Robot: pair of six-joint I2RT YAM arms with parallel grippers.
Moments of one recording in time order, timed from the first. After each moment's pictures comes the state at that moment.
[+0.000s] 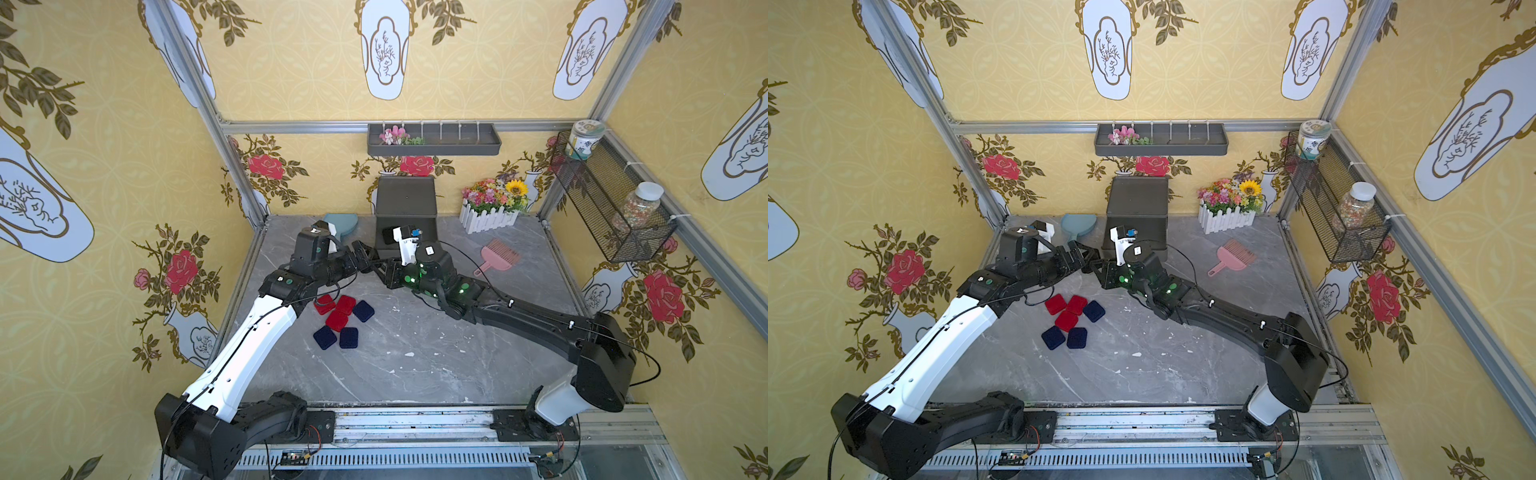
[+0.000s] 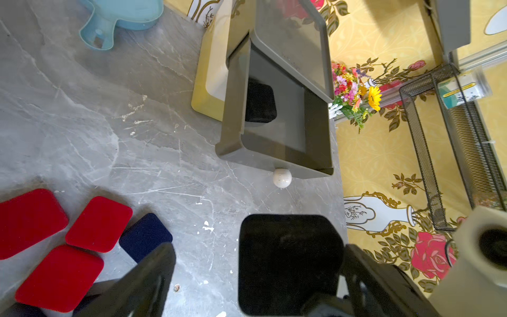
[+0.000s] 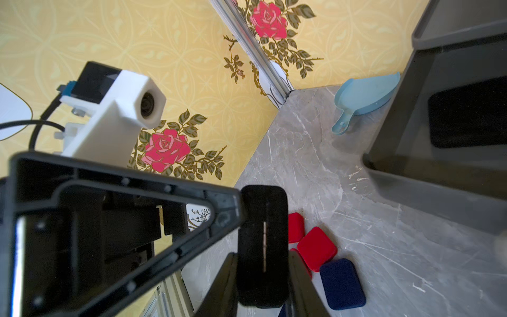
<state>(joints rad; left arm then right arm) -0.38 1.17 1.16 -0.57 0.15 -0.74 0.83 1.55 1.21 0.07 -0.08 0.63</state>
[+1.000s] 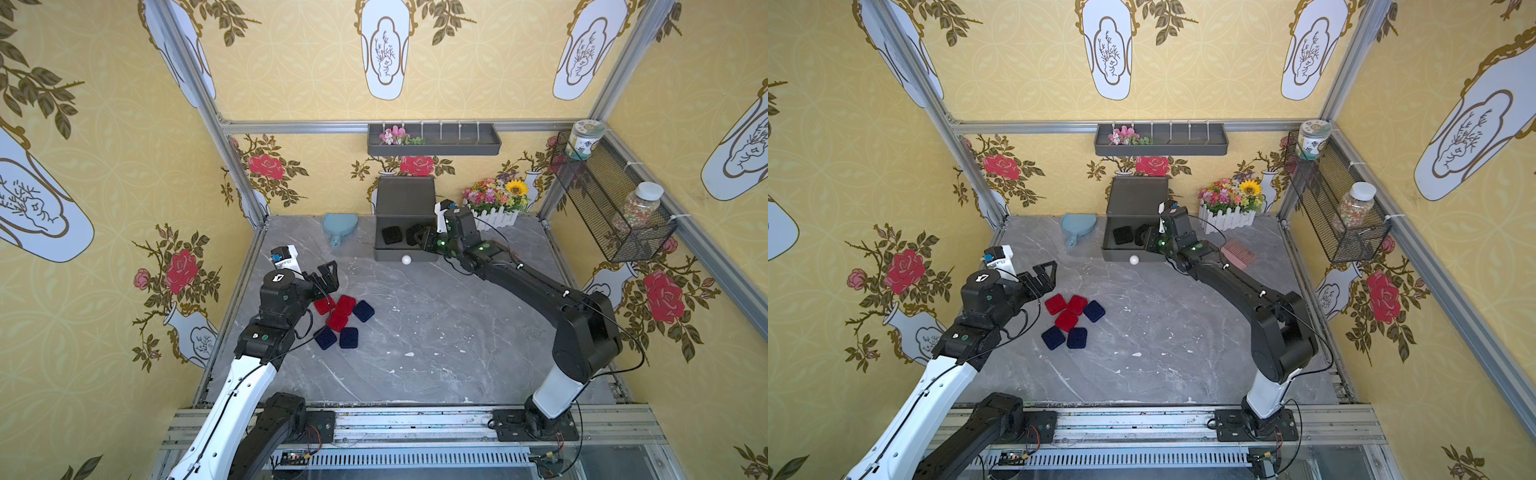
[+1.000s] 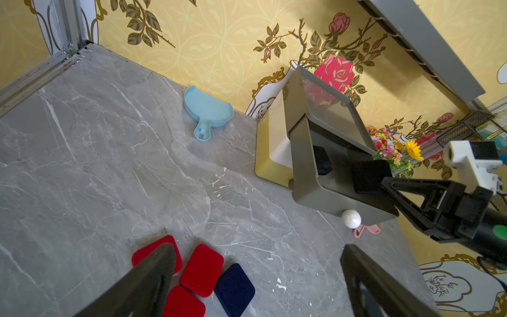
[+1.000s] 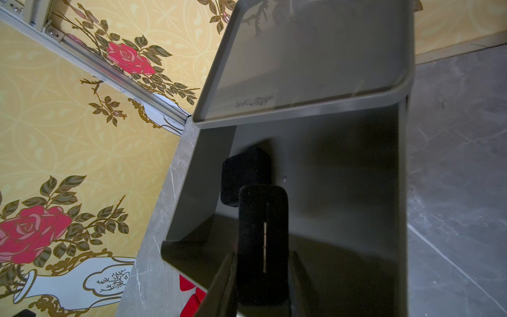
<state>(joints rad) -0.22 0.81 0.74 -0.31 0.01 -0.54 0.50 1.75 1.44 -0.20 -0.13 0.59</state>
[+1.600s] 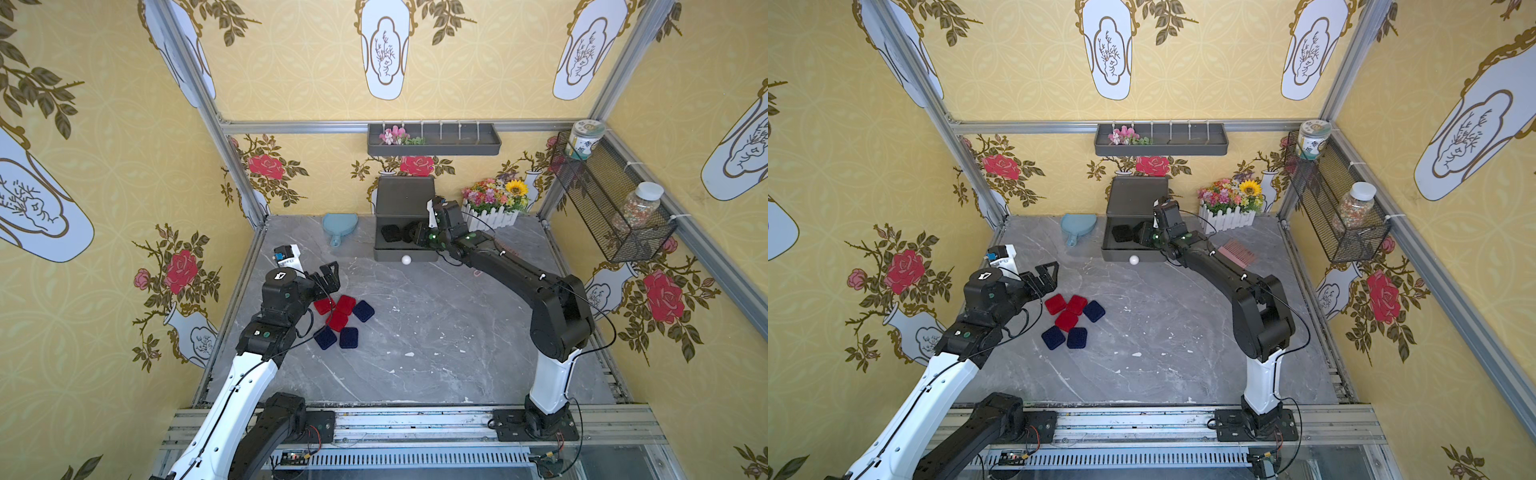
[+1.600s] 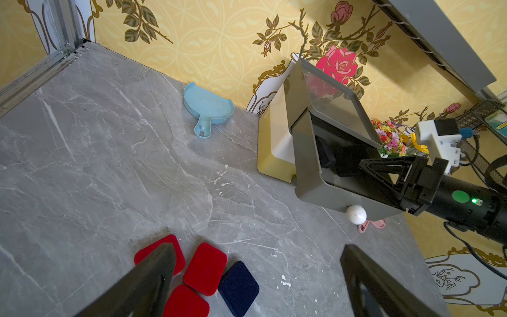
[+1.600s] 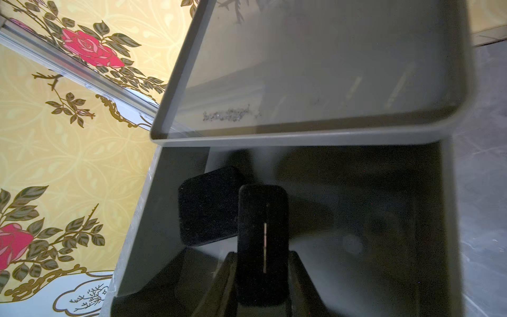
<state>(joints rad) -0.22 0.82 0.75 -0.31 0.01 -0.51 0.48 1.91 1.59 -0.27 -0.12 0.57</state>
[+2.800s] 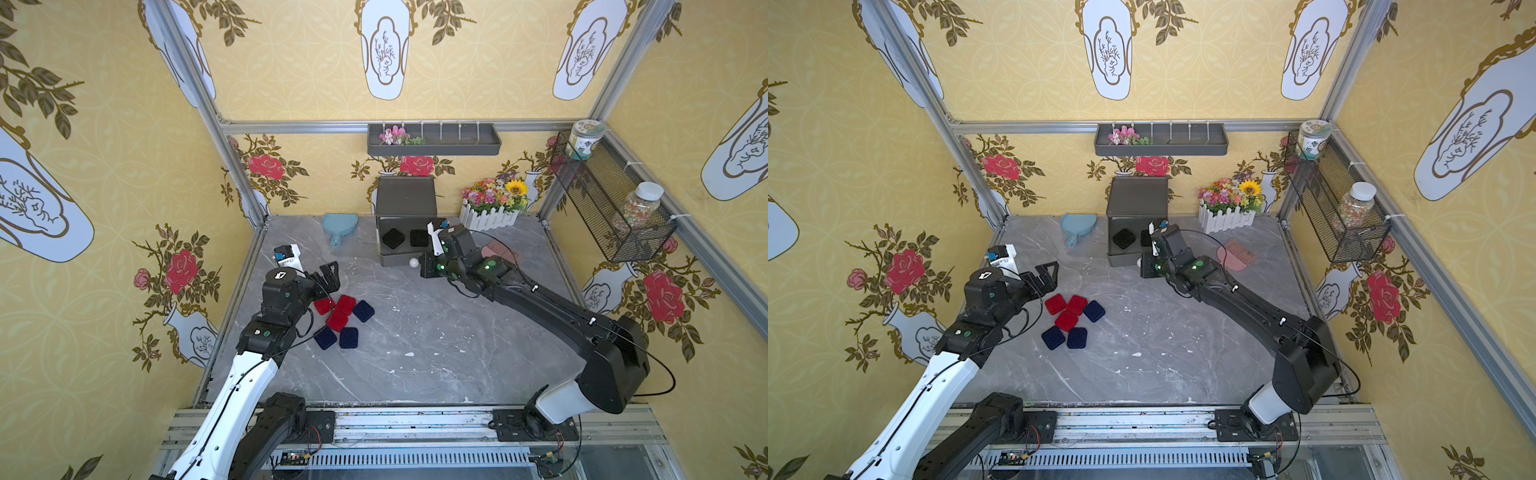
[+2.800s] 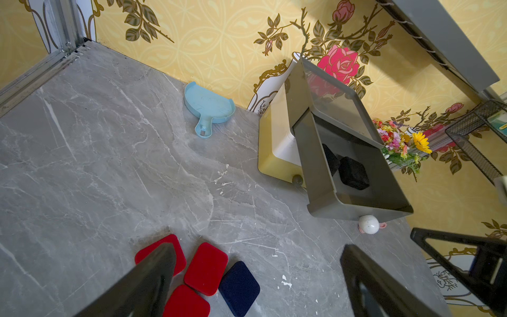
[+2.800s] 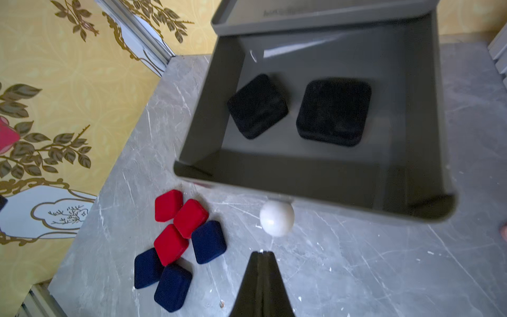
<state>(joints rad) -0.21 0.83 0.75 -0.31 0.01 -0.51 0.63 1.52 1.26 -0.40 0.01 0.45</state>
